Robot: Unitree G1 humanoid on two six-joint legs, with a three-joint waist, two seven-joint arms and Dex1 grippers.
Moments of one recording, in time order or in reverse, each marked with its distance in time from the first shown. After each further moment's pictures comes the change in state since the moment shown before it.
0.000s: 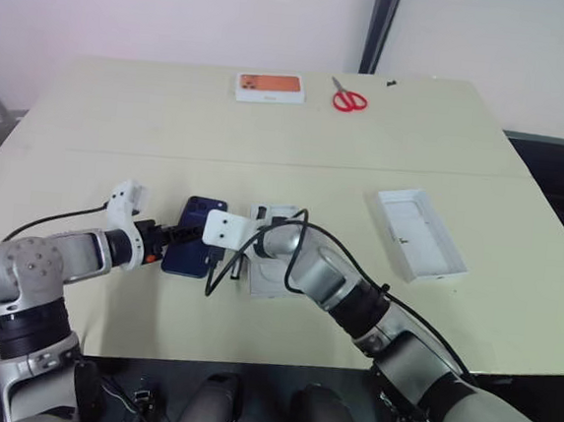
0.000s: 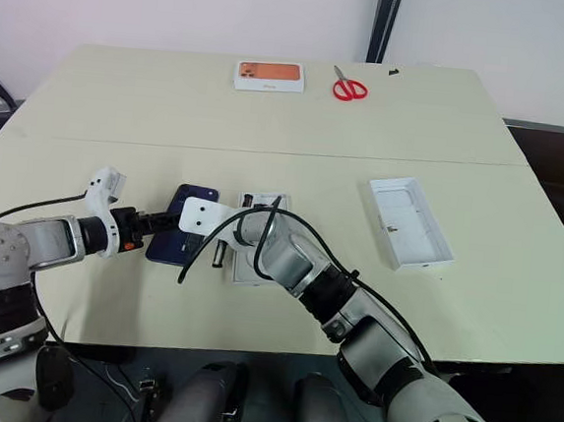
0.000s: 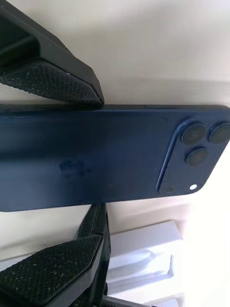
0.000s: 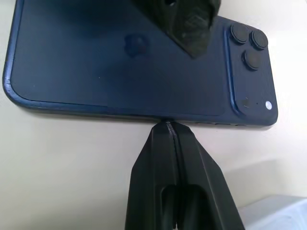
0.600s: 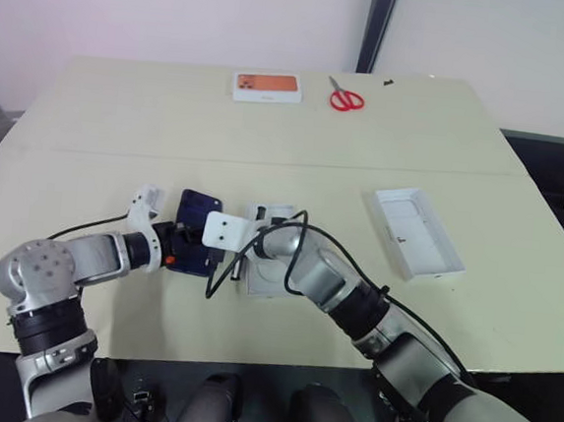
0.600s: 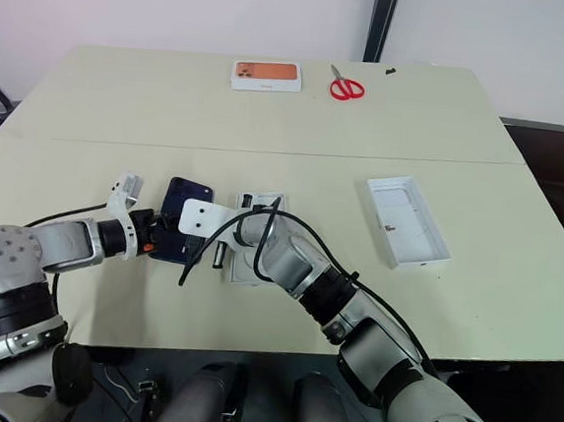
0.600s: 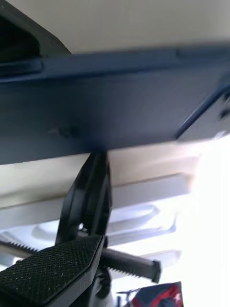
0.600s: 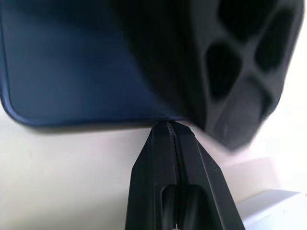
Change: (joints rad) left arm -0.040 -0.074 0.040 0.083 -0.215 0.039 0.144; right arm 0.009 0.003 -0.003 -0.001 -0.020 -0.022 0.003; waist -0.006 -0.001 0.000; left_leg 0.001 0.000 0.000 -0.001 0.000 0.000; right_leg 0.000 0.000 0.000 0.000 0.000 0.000
